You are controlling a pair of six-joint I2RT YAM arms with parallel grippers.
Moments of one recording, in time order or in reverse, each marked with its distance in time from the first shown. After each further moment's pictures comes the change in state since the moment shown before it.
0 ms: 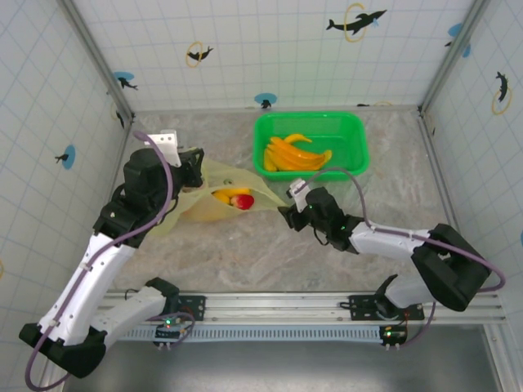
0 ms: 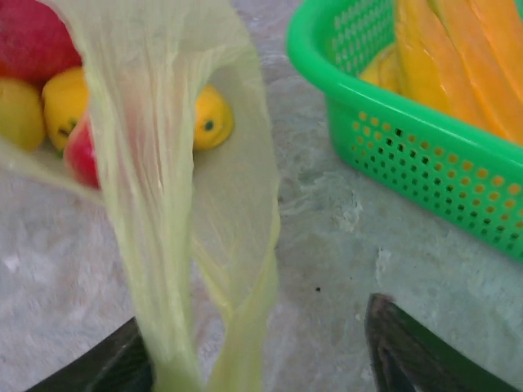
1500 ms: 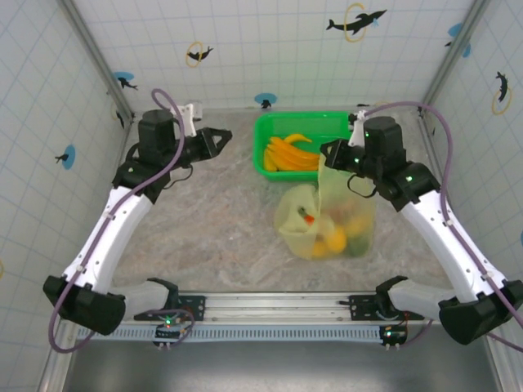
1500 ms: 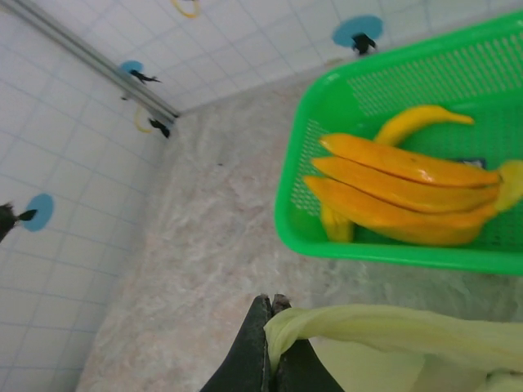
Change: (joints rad) left arm 0.137 0.319 0.163 0.085 0.537 -0.199; right arm -0.343 -0.236 0.698 -0.917 -0.235 0.519
